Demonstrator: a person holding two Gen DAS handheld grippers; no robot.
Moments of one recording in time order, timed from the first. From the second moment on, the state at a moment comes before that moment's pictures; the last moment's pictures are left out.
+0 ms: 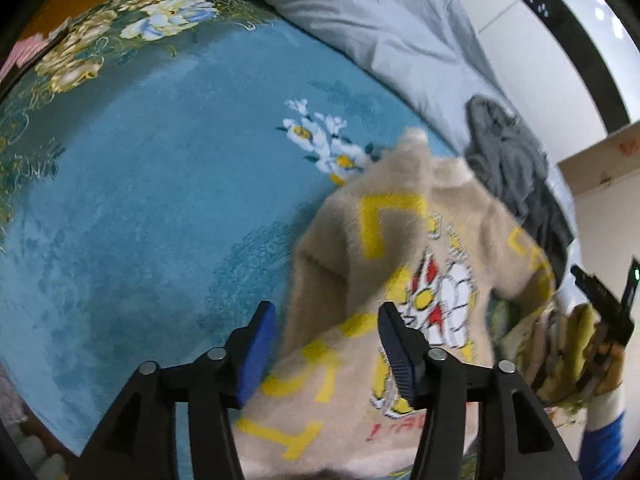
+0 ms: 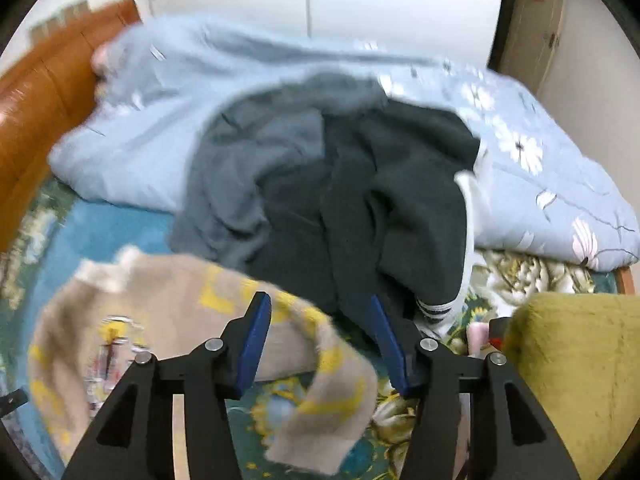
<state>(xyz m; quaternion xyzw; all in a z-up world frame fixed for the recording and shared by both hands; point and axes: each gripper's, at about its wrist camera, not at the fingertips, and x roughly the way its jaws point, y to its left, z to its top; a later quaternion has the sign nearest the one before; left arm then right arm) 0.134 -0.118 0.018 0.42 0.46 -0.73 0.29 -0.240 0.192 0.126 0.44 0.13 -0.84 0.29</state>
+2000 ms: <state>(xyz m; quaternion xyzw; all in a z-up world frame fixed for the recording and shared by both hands) 0.120 -0.249 -0.012 0.62 0.20 -0.63 0.42 -0.125 0.239 0.011 0.64 0.14 -0.70 0.28</state>
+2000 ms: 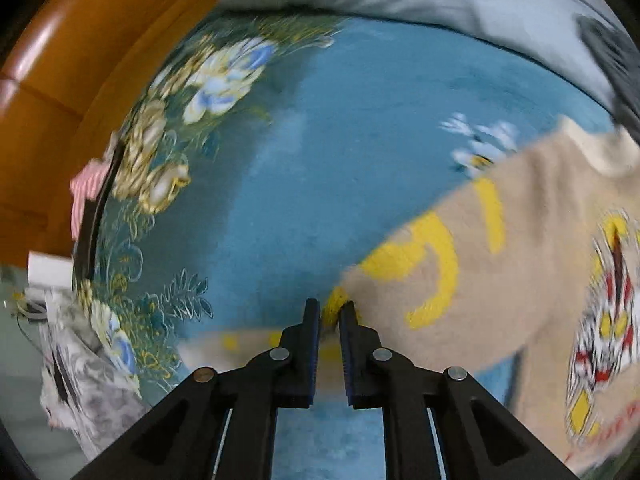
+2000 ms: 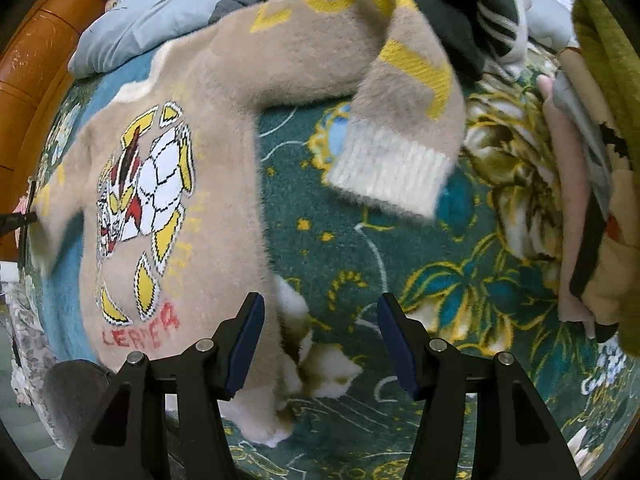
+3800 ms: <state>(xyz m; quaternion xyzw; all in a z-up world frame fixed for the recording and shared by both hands) 0.069 -0.015 -0.002 0.49 0.35 -0.71 0.35 -0.192 0.218 0.122 0.54 -0.01 -0.74 0.40</state>
